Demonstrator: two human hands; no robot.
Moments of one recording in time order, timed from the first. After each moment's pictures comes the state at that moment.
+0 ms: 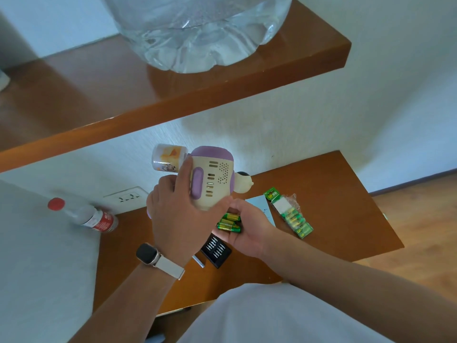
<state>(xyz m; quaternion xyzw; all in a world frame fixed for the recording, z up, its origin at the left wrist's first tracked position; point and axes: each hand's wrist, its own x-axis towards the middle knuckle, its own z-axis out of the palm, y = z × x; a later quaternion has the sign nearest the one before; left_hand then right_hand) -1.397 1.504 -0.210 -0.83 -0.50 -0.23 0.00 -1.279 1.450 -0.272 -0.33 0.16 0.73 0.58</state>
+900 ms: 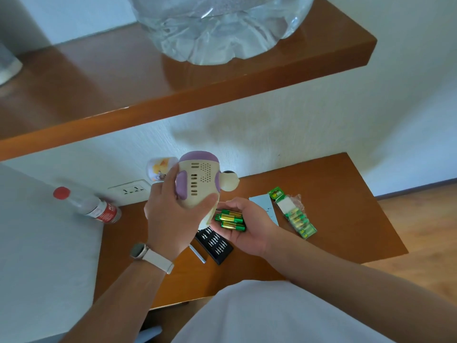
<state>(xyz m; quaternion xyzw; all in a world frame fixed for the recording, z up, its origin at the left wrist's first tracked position) -1.425 1.522 -0.230 -0.76 -0.56 -0.24 -0.21 -1.279 1.447 -0.262 -0.34 0.13 0.75 0.55</state>
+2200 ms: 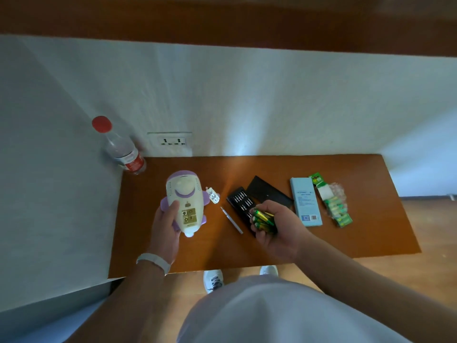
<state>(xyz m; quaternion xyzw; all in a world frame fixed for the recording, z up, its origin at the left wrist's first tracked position) -1.634 1.553 -0.405 -0.32 -0.52 -0.36 -0.71 -1.406 1.471 -0.293 -0.60 0.13 0.67 0.43</state>
